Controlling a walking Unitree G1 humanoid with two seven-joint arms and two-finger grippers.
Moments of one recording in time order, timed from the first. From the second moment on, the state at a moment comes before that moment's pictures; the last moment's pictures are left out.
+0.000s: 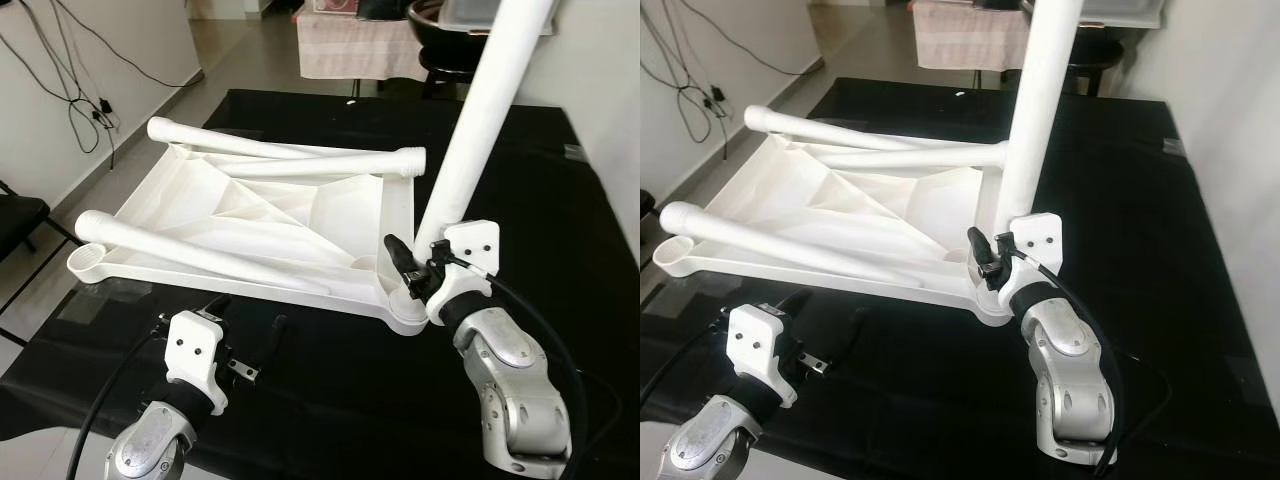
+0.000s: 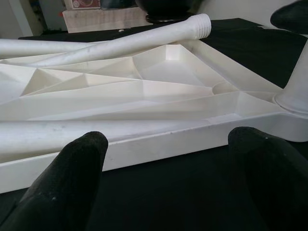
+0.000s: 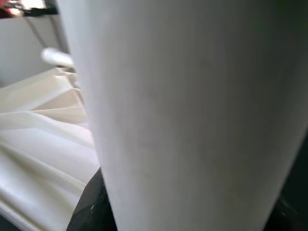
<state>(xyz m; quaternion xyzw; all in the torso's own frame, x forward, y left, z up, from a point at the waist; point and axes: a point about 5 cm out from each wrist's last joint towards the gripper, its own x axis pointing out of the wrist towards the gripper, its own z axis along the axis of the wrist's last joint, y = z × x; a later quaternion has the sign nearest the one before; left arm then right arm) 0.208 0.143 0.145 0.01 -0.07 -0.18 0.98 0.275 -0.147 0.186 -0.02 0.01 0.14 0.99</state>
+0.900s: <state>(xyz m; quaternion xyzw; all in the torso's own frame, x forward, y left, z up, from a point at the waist) 0.206 0.142 0.144 0.00 -0.06 -0.18 0.98 0.310 -0.136 0.217 -0.07 0.01 0.59 0.80</state>
